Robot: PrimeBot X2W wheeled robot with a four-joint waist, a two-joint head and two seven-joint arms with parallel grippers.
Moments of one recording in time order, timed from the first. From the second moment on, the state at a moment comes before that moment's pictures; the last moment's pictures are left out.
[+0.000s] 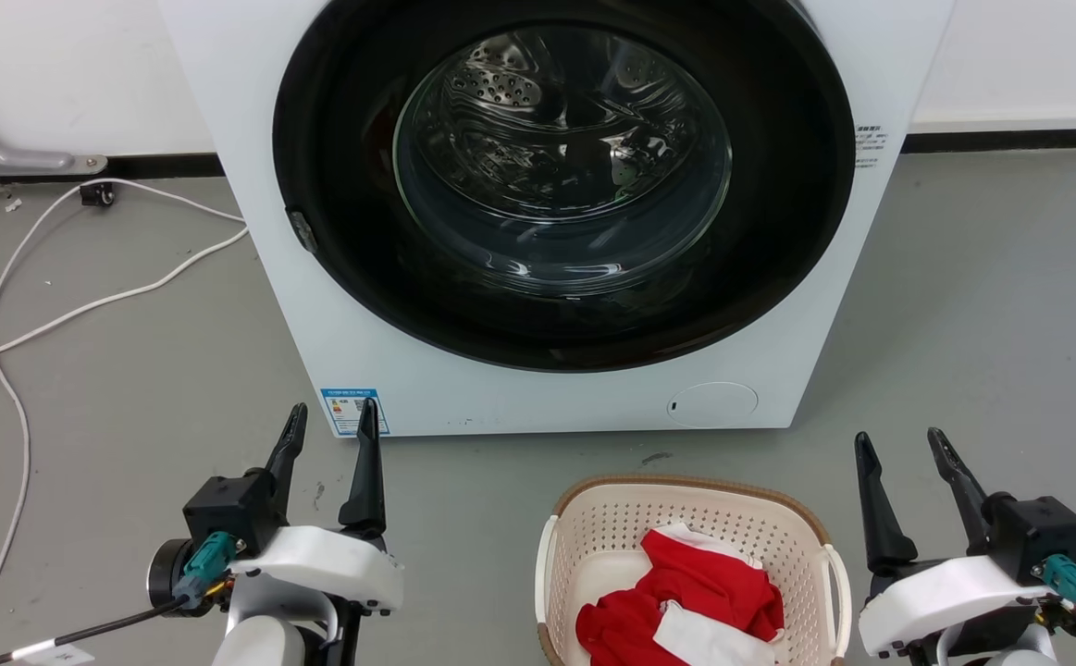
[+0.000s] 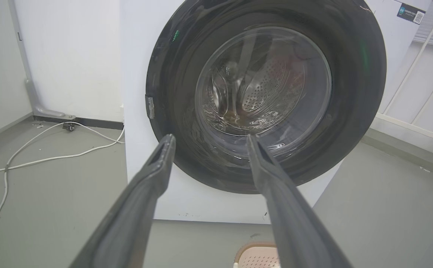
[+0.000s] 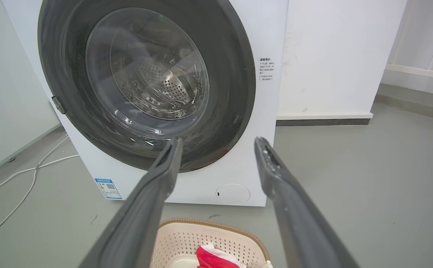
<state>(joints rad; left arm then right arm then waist) -0.14 0.05 -0.07 0.24 -0.26 -0.06 -0.22 -0.02 -0.05 -0.01 0.14 0.10 0.13 -0.16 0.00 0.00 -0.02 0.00</state>
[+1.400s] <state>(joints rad) -0.14 0.05 -0.08 0.27 -0.11 -0.04 -0.26 -0.02 -0.05 -0.04 0.15 -0.05 0.13 -0.19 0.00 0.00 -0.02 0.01</state>
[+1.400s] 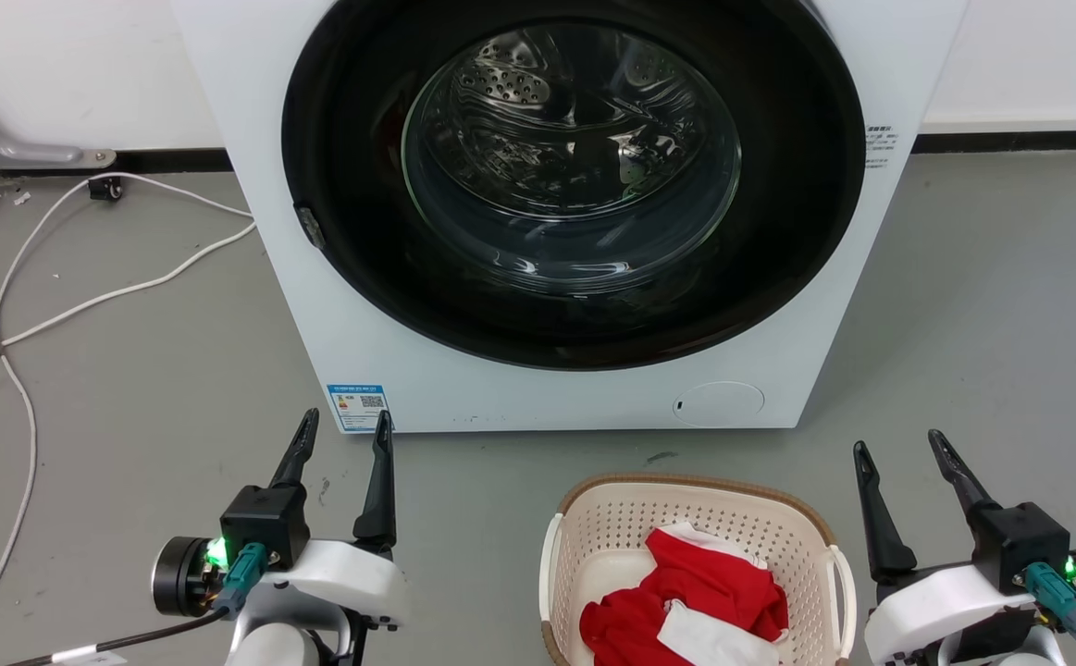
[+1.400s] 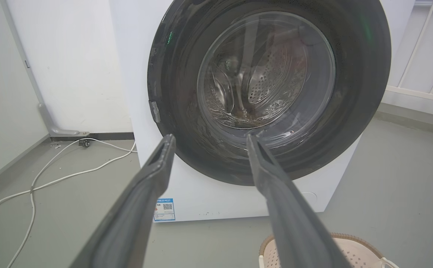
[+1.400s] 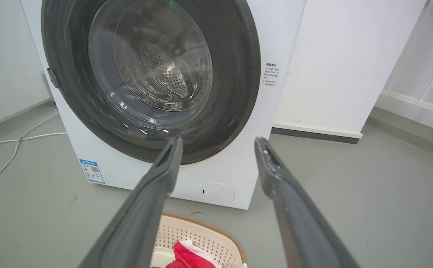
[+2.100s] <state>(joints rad) -0.31 0.05 -0.22 0.44 -0.17 -0.05 -0.26 -0.16 -0.05 -0.16 0.34 -0.04 0.13 -0.19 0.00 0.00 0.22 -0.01</state>
